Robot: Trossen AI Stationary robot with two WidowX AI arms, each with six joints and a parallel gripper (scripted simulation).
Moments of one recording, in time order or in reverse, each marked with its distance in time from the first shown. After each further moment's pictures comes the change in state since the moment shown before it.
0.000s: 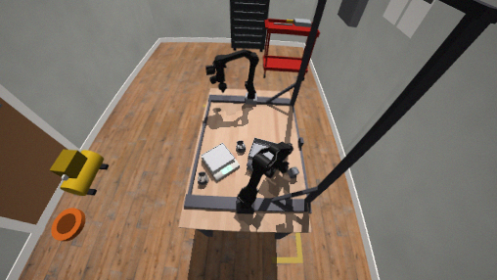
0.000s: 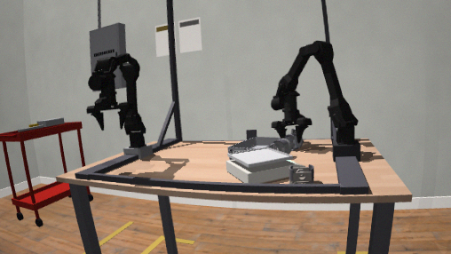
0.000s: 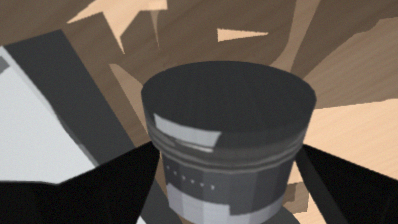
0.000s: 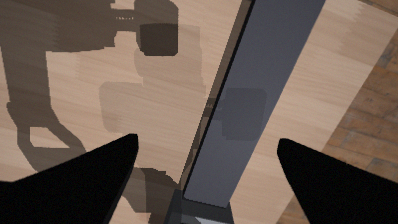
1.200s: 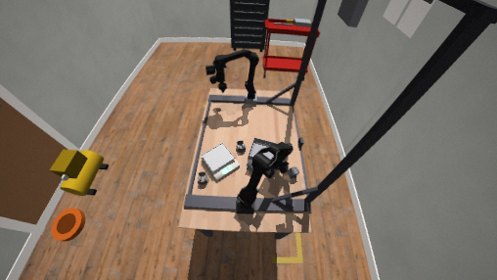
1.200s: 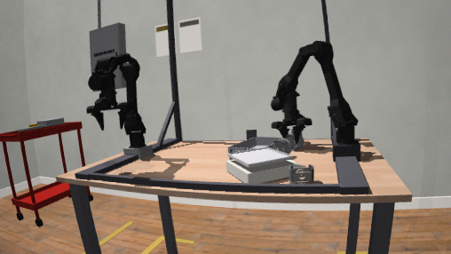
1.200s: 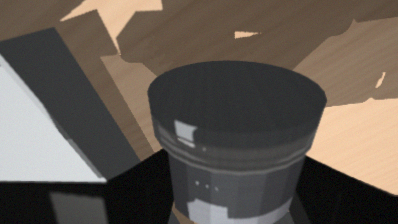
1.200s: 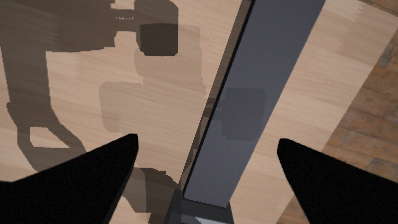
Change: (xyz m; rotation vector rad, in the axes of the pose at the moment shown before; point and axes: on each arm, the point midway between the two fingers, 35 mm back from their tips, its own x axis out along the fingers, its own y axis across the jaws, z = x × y) left arm 0.001 -0.001 -0.001 0.000 0.002 -0.009; right arm 0.000 0.000 0.000 0.000 0.000 0.000
